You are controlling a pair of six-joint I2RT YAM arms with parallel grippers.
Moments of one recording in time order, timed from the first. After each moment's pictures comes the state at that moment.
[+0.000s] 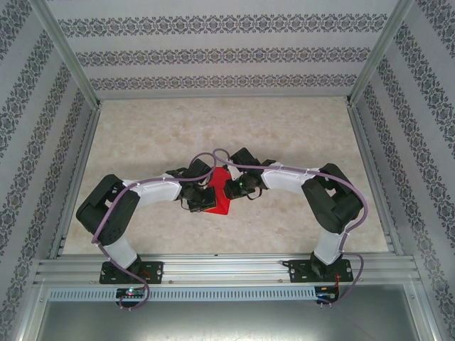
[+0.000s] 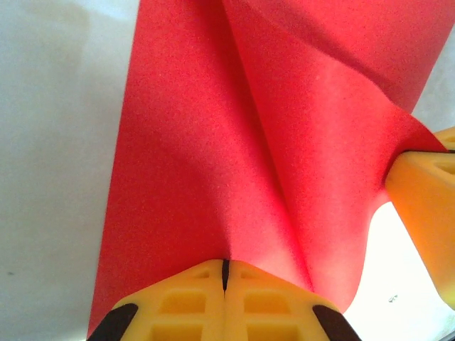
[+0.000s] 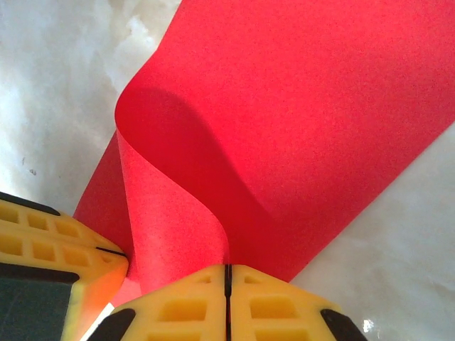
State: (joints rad) left arm -0.63 1.69 0.88 -0.39 0.32 -0.86; right arm 0.67 1.81 1.03 -0.36 -0.35 0.36
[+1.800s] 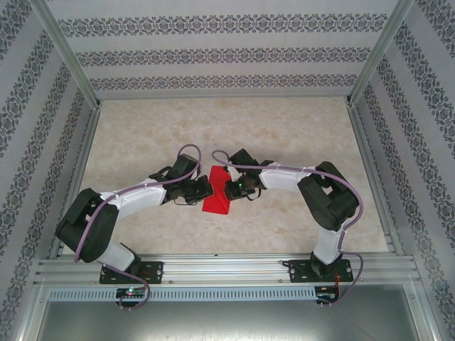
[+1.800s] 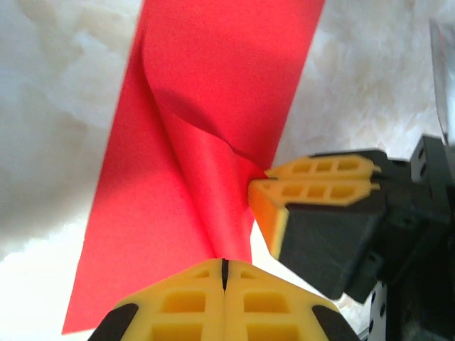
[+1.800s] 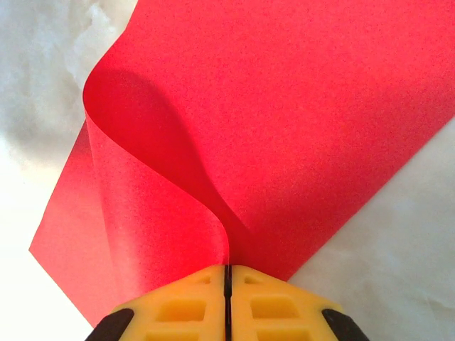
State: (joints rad) left arm -0.55 1.52 0.77 -0.19 0.35 -0.95; right arm 0.67 1.84 1.04 -0.36 -0.33 0.36
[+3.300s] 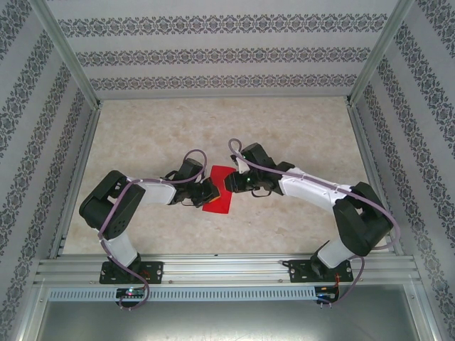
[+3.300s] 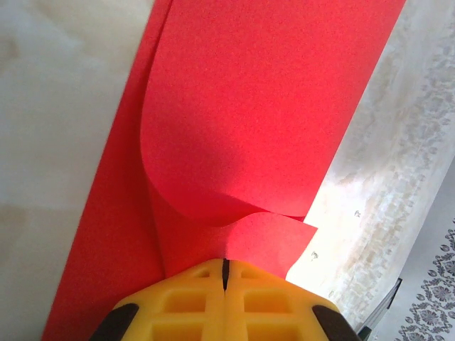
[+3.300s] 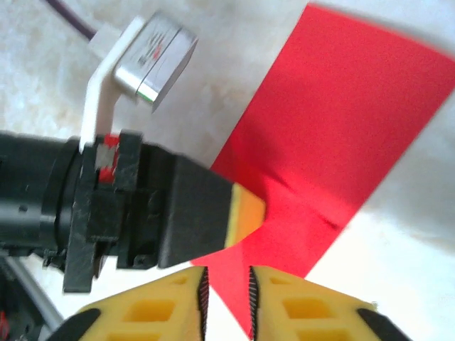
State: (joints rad) left arm -0.54 1.74 0.73 0.10 0.45 -1.07; right arm 0.68 1.55 0.93 -0.28 -0.37 0.51
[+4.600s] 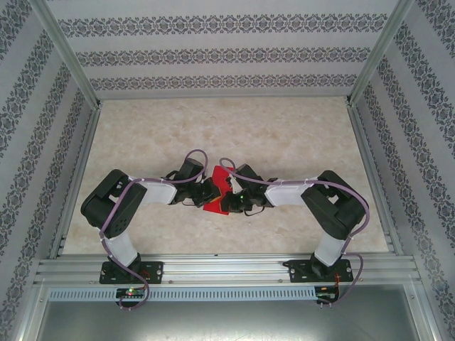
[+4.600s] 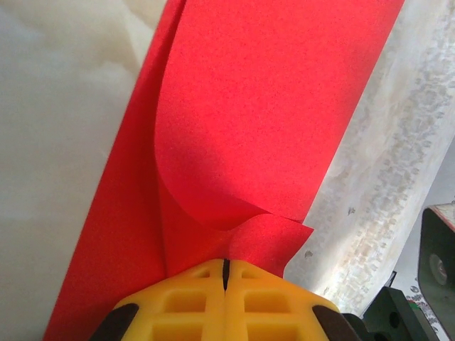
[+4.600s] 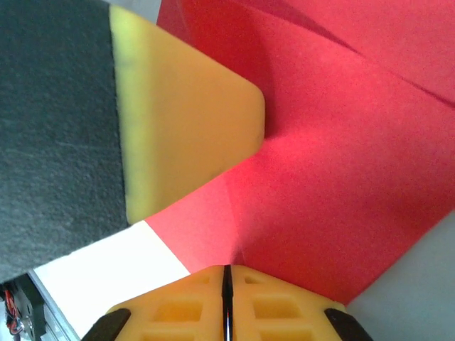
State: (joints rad) left arm -0.54 1.76 0.73 0.13 0.47 -1.07; right arm 0.74 1.74 0.79 -0.06 -0.49 0.71
